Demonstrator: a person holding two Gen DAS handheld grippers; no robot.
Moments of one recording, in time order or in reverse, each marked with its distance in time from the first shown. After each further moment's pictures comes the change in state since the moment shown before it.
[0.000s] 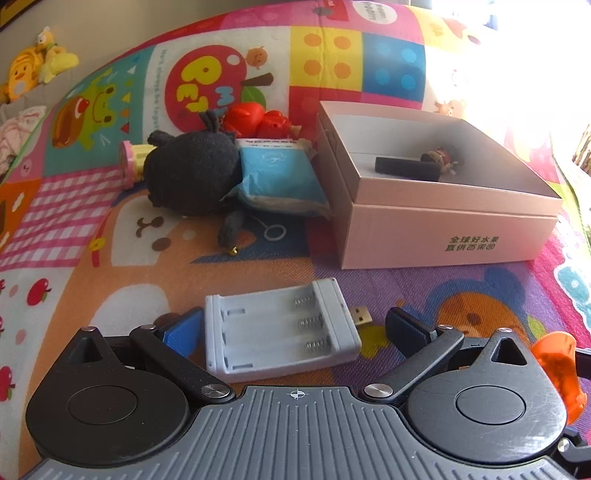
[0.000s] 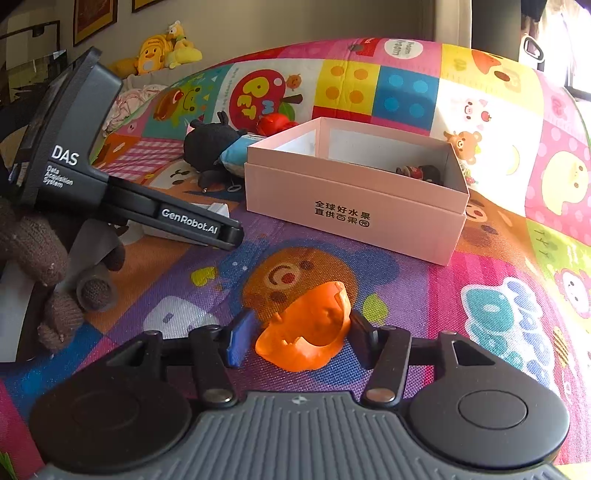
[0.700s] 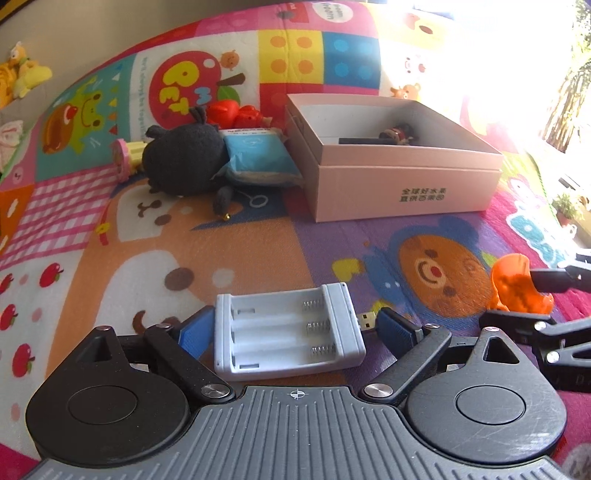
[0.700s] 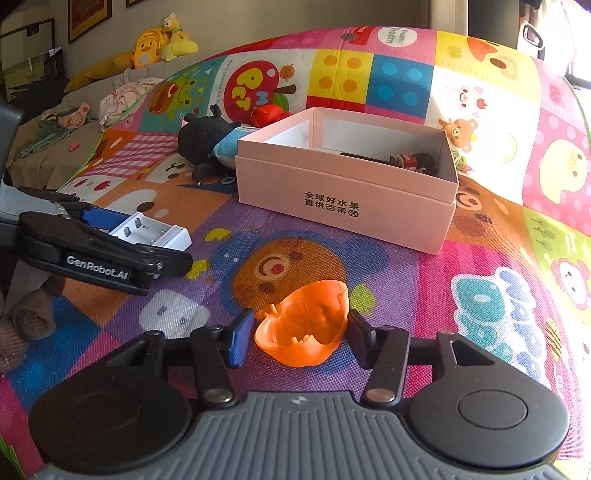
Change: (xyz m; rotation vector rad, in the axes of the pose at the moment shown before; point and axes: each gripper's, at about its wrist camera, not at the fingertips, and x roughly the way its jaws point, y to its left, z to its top) left arm -0.048 0.008 -0.034 0.099 0.015 -0.098; right arm -0.008 -0.014 0.003 0.012 0.063 0.019
